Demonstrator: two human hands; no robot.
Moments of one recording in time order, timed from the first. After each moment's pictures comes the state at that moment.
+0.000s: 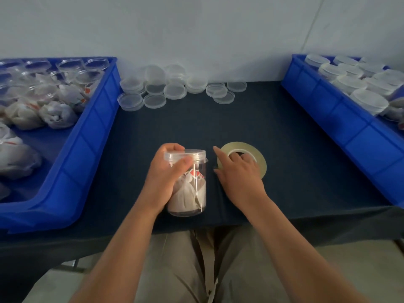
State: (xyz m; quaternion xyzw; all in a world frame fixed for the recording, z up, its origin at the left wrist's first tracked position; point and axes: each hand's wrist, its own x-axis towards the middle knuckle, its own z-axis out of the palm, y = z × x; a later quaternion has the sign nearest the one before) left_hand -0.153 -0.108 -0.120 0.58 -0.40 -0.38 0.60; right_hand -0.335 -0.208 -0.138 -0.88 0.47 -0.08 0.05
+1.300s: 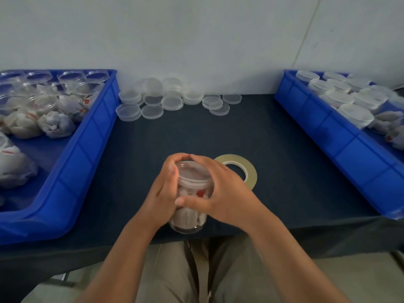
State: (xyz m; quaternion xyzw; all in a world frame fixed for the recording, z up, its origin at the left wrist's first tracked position) left_hand -0.168 -0.105 -0.120 0.55 -0.53 -0.32 0.56; right_hand -0.337 -0.169 -0.088 -0.85 0.33 -0.22 0.34
